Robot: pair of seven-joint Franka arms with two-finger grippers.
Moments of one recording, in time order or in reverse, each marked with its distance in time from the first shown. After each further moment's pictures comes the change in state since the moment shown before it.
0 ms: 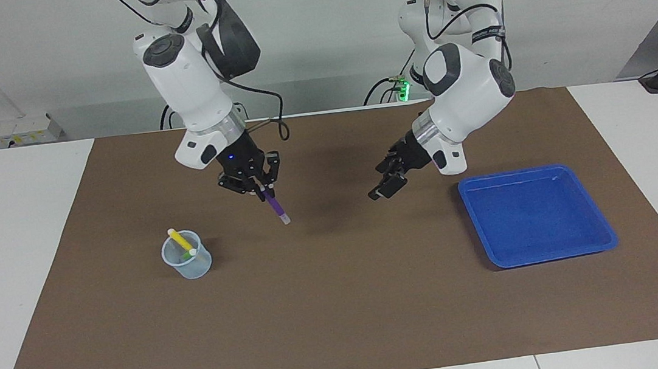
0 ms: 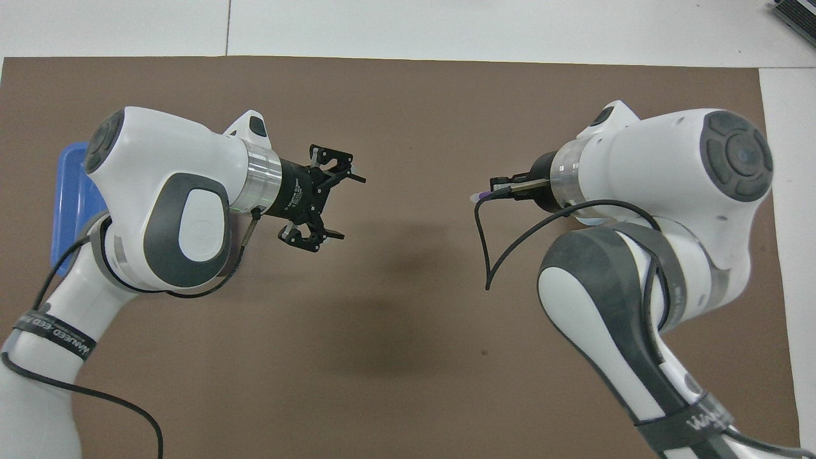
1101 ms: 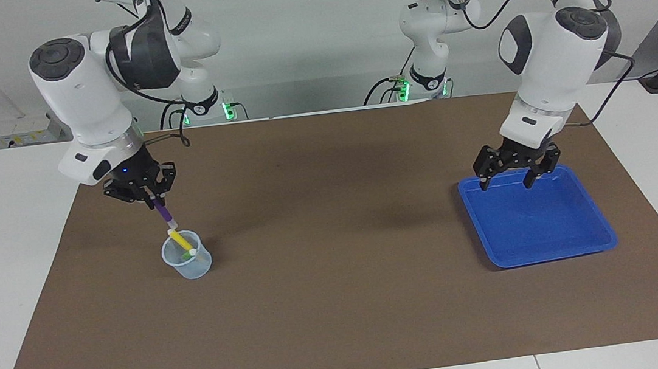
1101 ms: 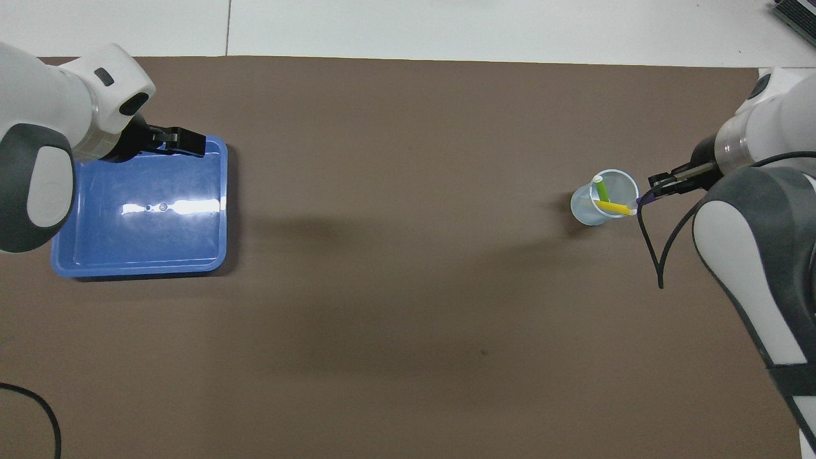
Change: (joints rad) left arm 0.212 -0.019 0.012 0.144 0.614 -0.076 1.082; right arm -0.234 0.000 -0.004 0.105 -0.269 -0.274 -0.286
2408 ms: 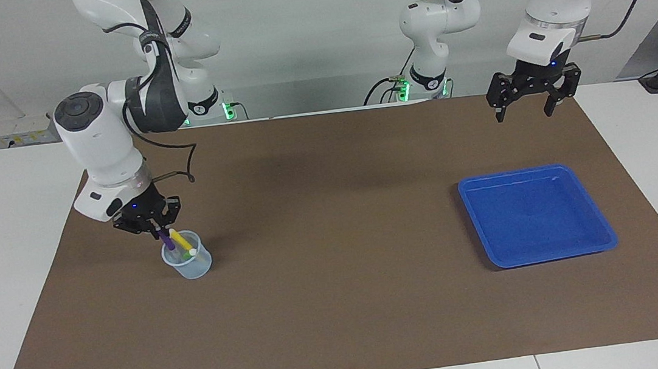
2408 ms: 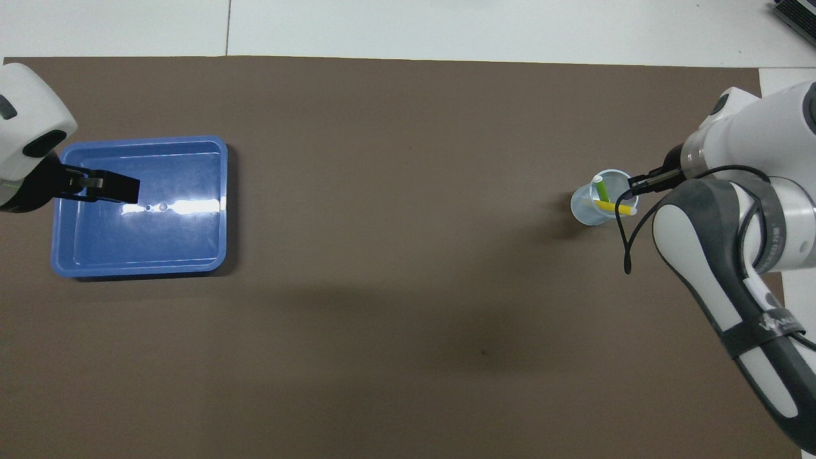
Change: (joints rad) left arm -0.001 -0.213 -0.007 0.013 0.061 -0.304 -0.019; right arm -0.030 0.069 0.000 -0.146 -0.016 0.249 -0.008
